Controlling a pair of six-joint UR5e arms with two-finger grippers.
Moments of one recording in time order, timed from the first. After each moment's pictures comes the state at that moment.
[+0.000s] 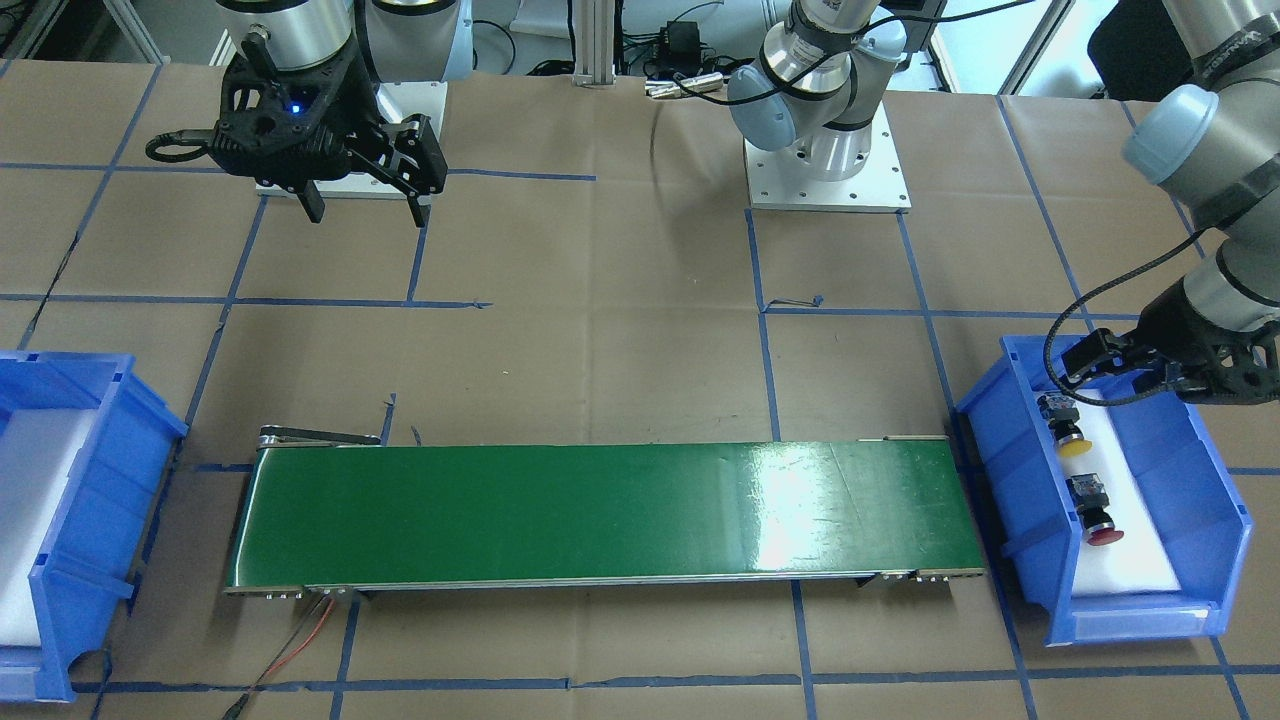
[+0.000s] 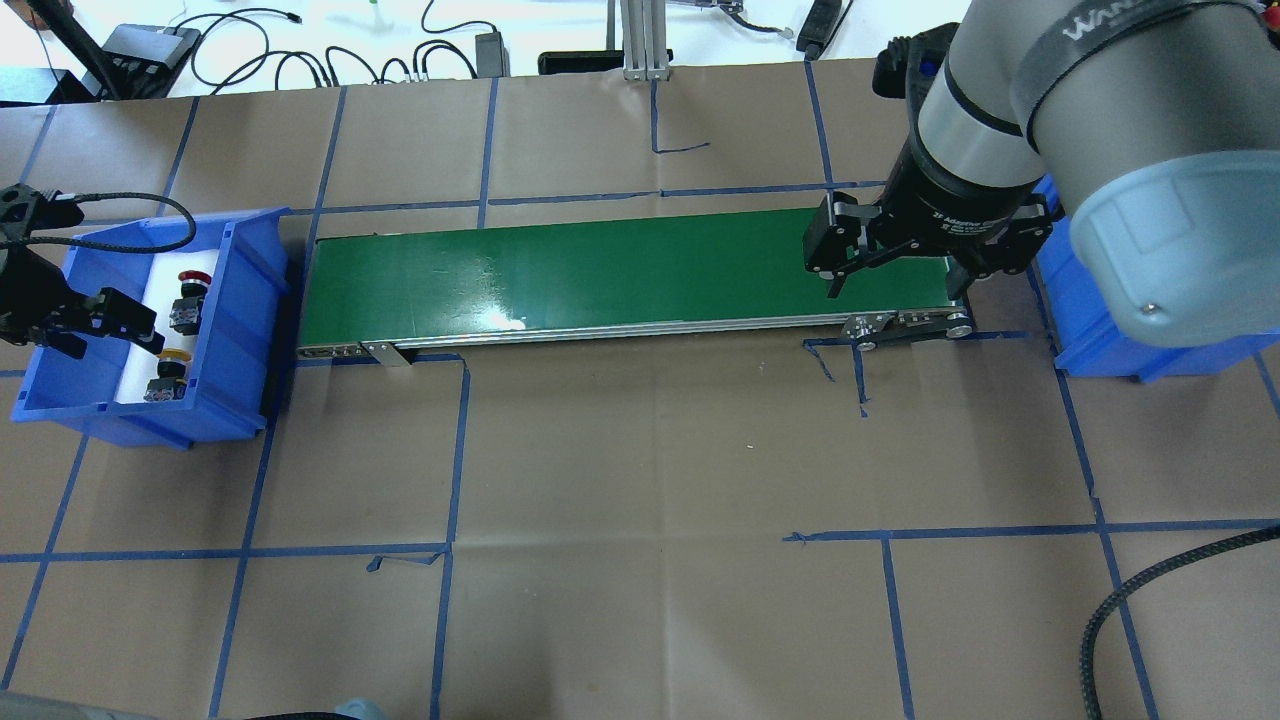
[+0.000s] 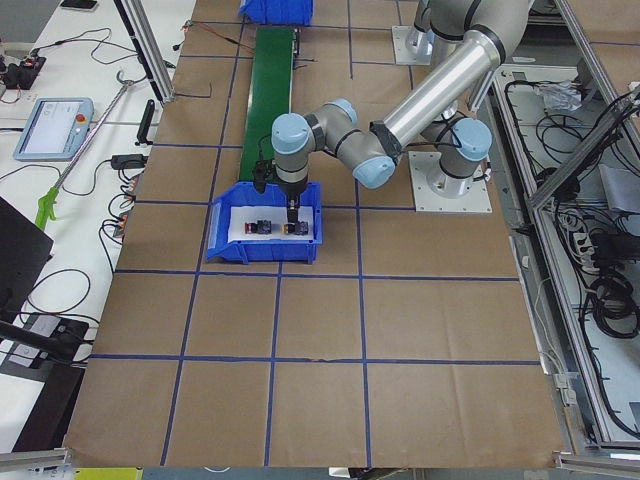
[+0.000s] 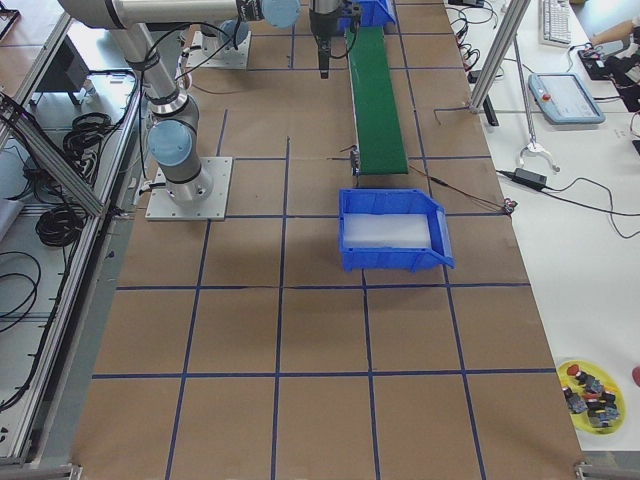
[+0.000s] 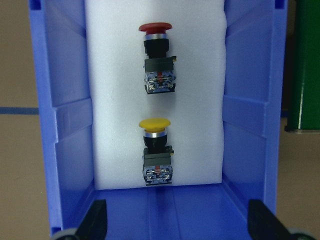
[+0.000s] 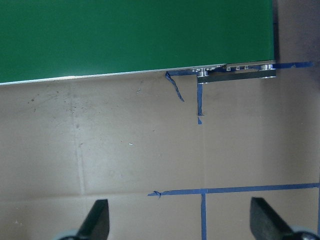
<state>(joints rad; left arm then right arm) -0.93 -1.79 -1.86 -1.07 1.54 0.65 1.67 -1.67 1.70 -1.64 -1.55 0.16</state>
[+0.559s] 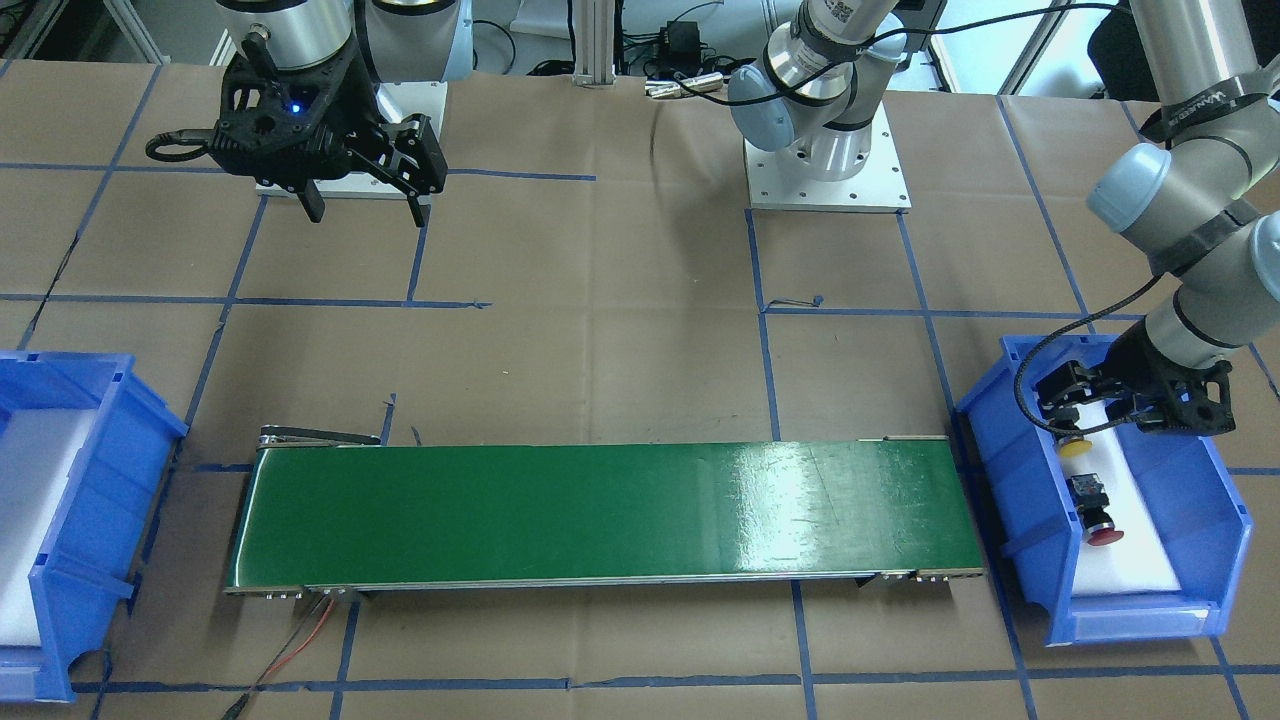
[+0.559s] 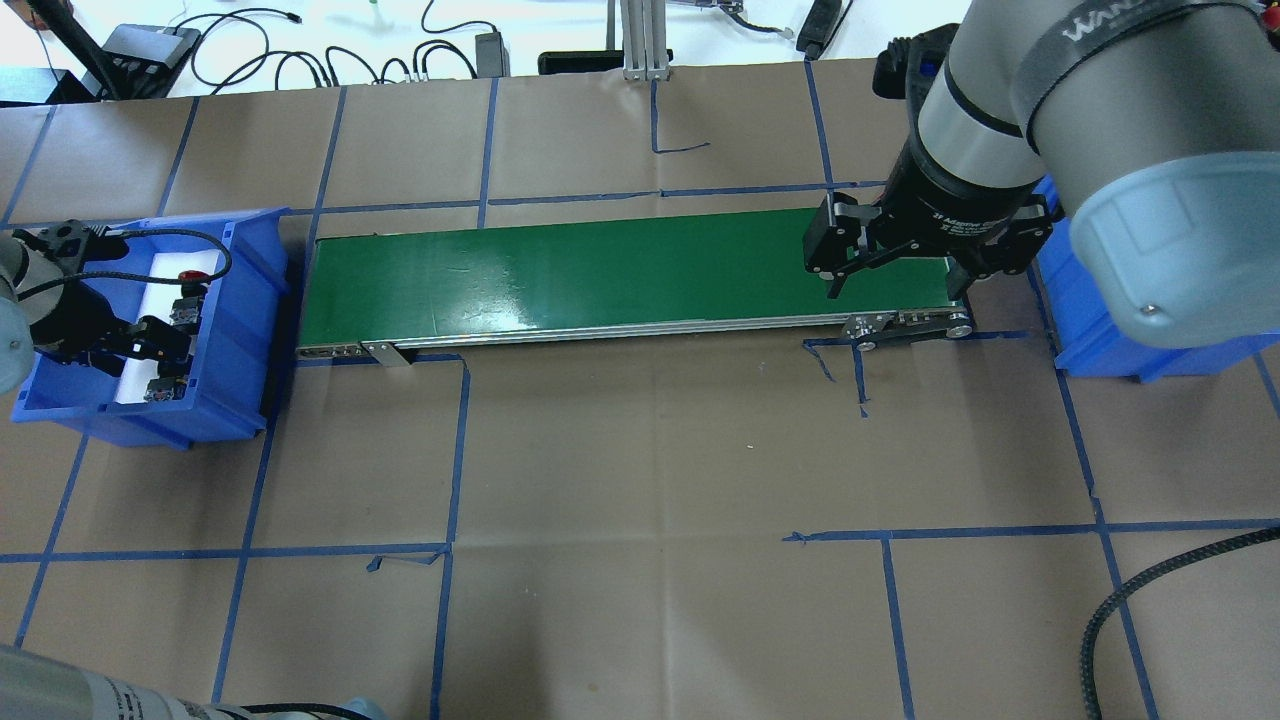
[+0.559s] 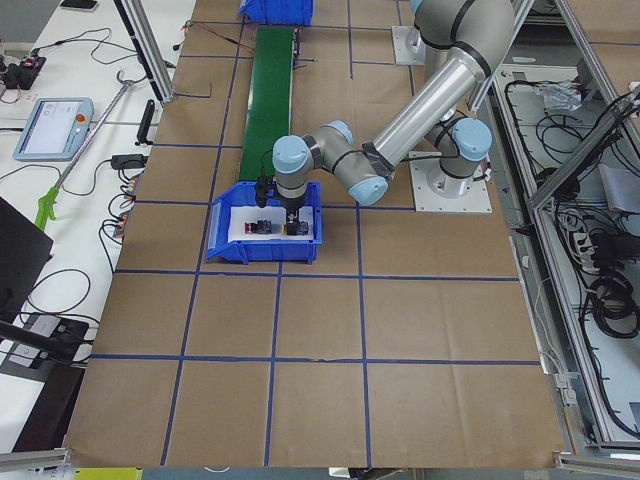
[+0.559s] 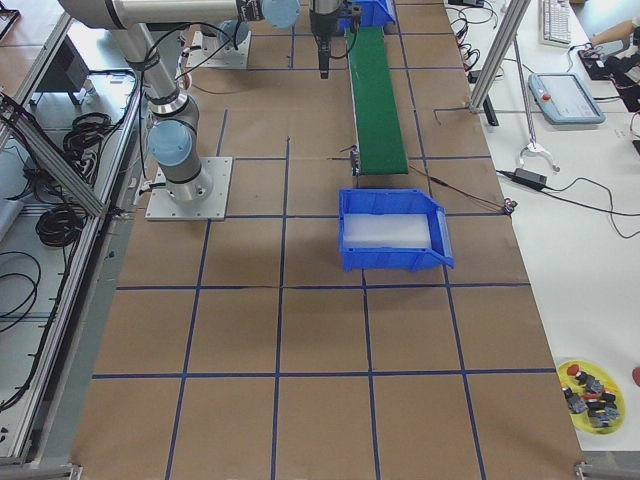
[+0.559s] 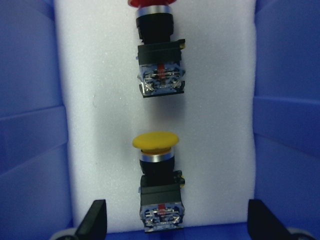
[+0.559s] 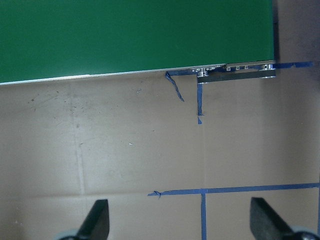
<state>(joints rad) -0.93 -1.87 -1.91 -0.94 1.54 0.66 1.67 -1.67 1.70 -1.64 -1.55 0.16</state>
